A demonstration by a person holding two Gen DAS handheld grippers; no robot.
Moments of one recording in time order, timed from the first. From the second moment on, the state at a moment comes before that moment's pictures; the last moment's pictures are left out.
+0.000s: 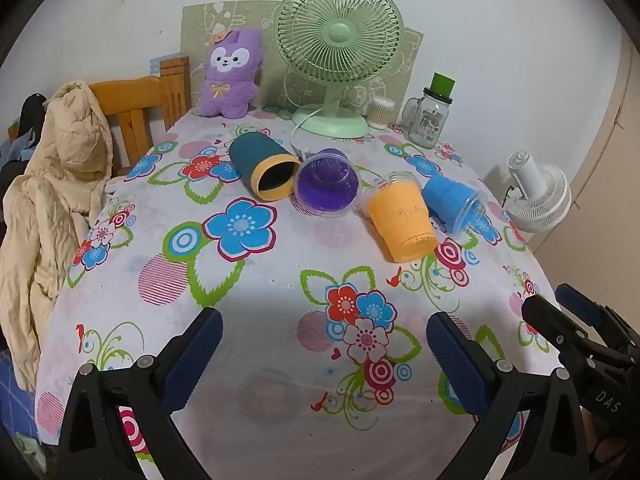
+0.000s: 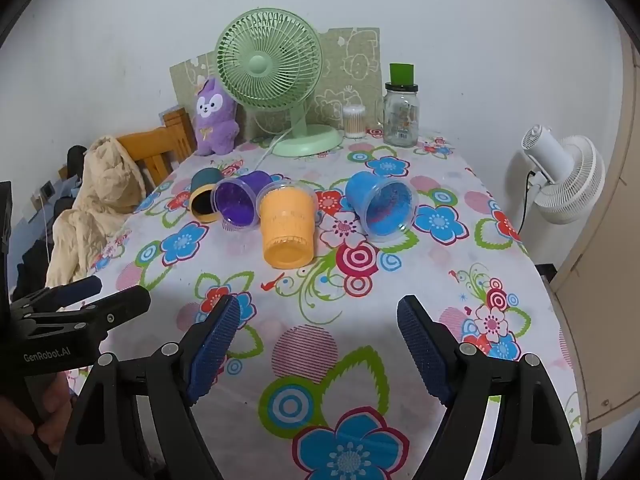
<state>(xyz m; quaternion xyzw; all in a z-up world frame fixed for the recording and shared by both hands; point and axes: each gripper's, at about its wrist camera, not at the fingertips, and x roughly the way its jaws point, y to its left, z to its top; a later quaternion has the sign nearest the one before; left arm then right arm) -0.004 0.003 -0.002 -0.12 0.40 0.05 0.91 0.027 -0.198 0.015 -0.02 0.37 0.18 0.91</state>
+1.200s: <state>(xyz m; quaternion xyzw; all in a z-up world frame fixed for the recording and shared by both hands) -0.005 0.008 -0.011 -0.12 0.41 0.05 0.90 0.028 -0.190 0.013 -0.03 0.38 0.19 0.91</state>
